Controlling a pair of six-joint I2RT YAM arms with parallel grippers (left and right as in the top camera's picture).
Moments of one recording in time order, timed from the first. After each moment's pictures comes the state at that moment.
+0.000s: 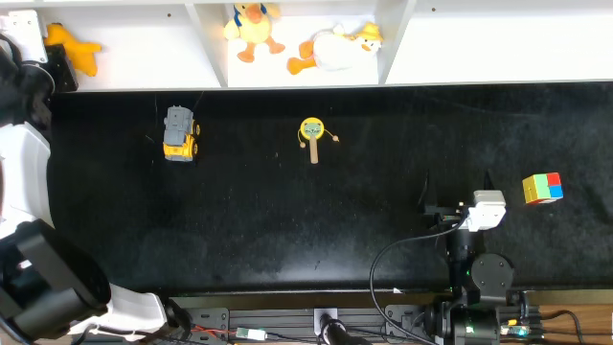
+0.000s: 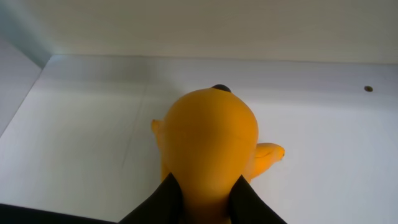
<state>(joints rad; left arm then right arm) 0.46 1.71 1.33 -0.17 0.25 0.24 -0.06 0.01 0.02 -0.01 -0.05 0.01</state>
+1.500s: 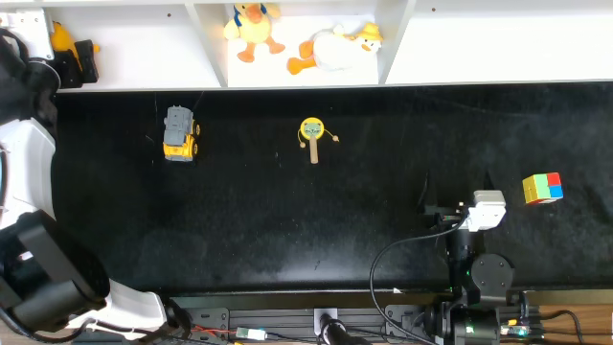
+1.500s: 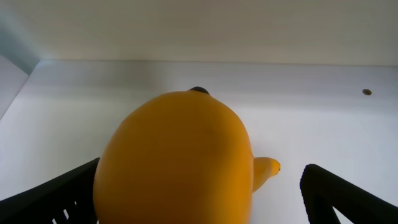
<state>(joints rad) 0.44 1.74 1.33 -0.13 0.25 0.23 -0.06 0.01 0.02 -0.01 -0.05 0.01</state>
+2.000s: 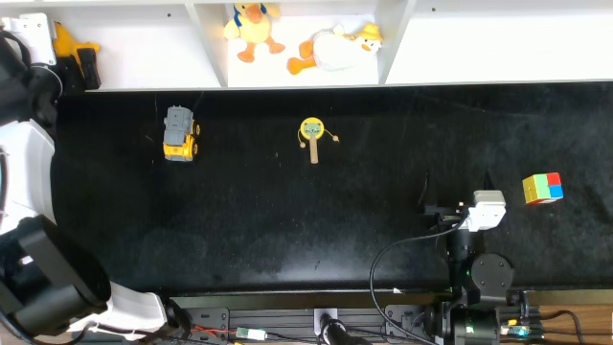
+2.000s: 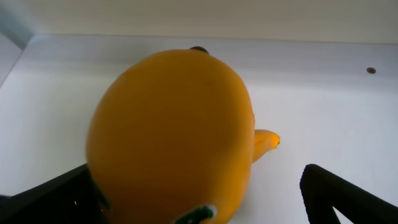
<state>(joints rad) 0.44 1.72 1.33 -0.23 0.22 0.23 -0.06 0.01 0.02 -0.01 -0.05 0.01</state>
